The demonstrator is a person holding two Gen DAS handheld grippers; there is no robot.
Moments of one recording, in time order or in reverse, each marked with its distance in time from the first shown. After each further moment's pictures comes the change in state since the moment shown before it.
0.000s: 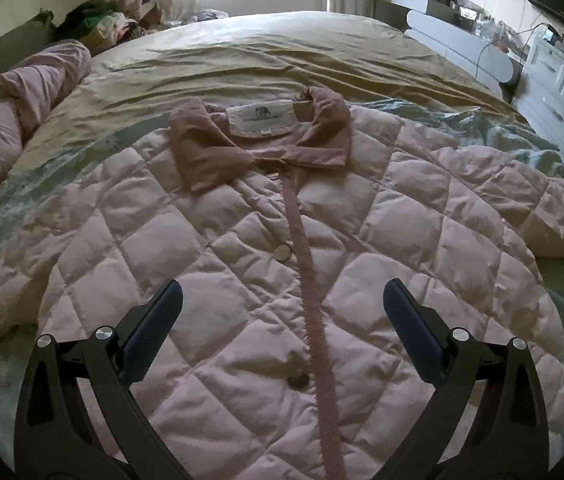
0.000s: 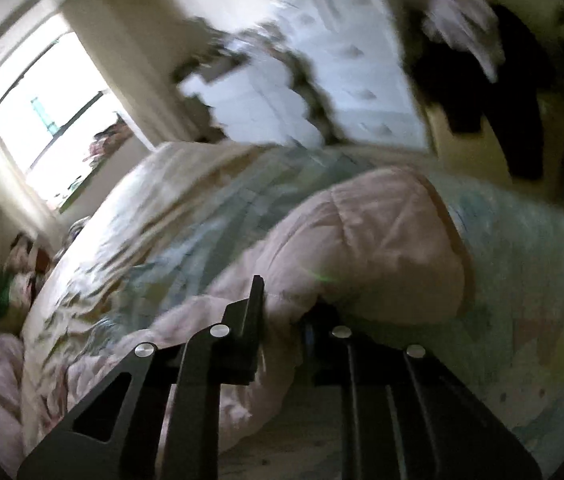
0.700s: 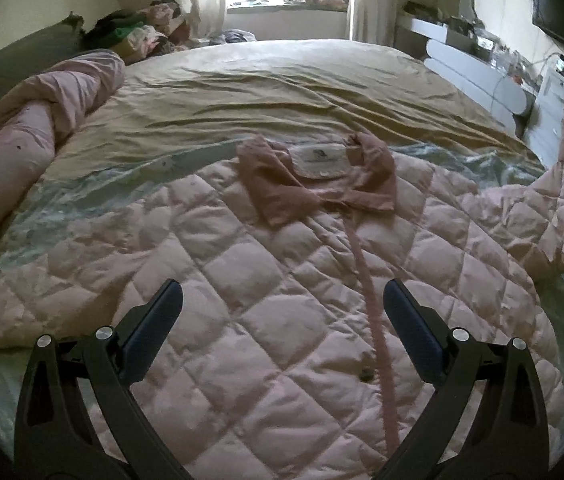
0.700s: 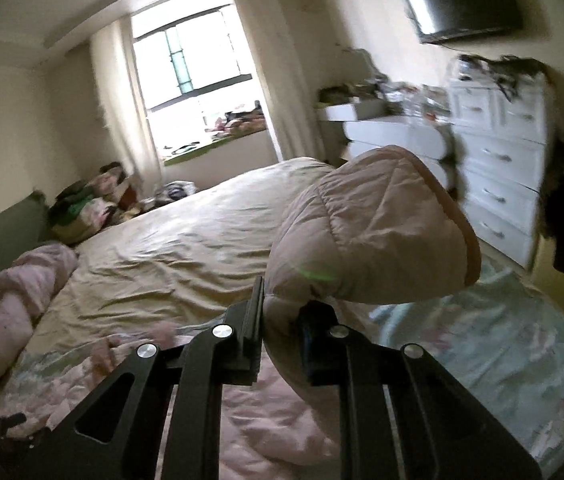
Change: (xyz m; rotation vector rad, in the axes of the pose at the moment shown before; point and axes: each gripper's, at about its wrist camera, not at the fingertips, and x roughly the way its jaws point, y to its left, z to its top) left arm -0.054 0.066 0.014 -0.059 -0.084 0.043; right arm -0.087 0.223 -0.008 -0.403 -0.082 0.297
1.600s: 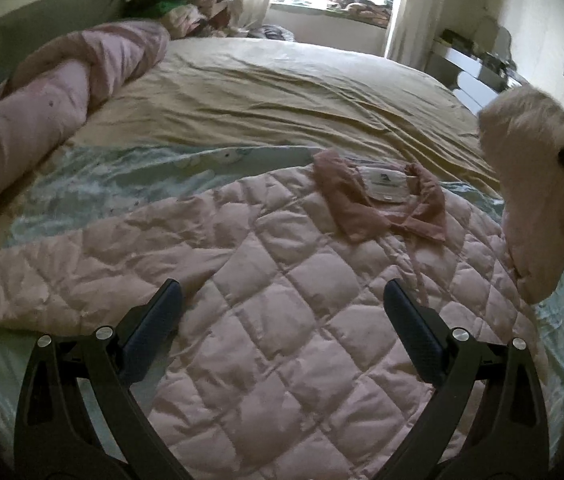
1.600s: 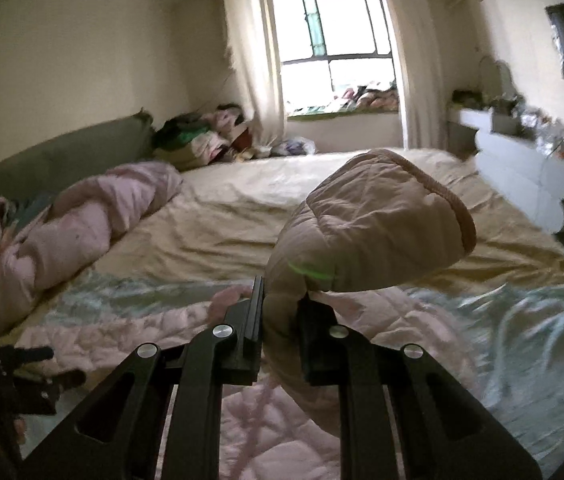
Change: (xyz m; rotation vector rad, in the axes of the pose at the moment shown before) left arm -0.012 0.109 0.005 -0.170 0.015 -0.021; right arm 0.049 0.244 -0.069 -0.276 0.126 0.330
